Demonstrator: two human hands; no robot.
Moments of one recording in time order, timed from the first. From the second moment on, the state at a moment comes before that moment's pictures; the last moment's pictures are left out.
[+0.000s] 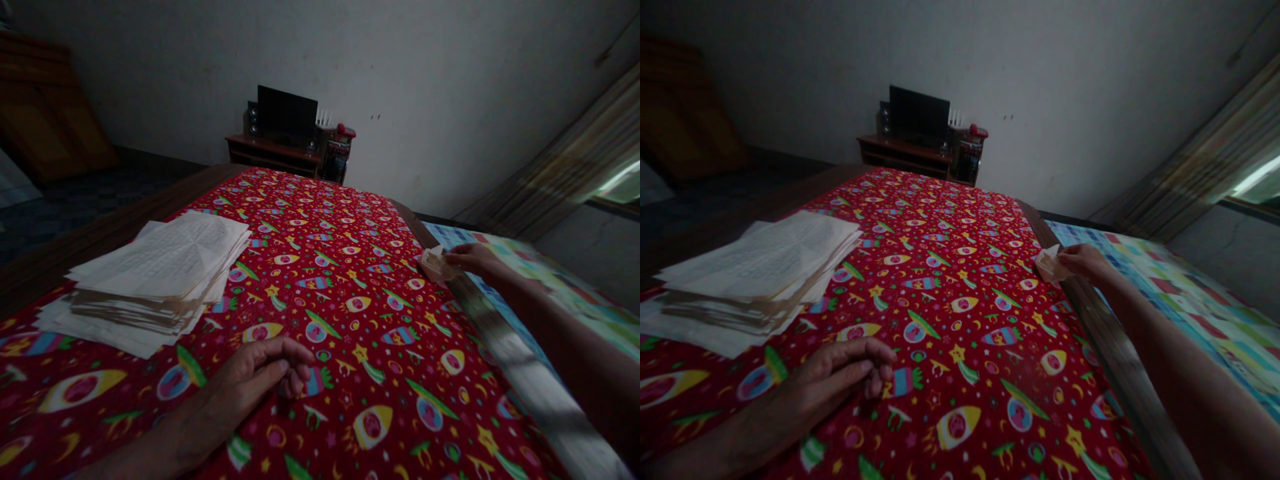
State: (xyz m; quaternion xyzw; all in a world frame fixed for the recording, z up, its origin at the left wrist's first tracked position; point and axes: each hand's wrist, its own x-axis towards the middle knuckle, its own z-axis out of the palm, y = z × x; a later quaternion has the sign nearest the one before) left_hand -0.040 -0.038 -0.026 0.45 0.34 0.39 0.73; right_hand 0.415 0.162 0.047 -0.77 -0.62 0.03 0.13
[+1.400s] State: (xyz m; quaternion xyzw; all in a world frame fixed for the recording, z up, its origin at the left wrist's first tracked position) left_hand -0.038 -0.038 -0.021 0.50 0.33 0.38 0.71; right_hand 0.372 0.161 0.037 -0.76 -0.64 -0.11 -0.04
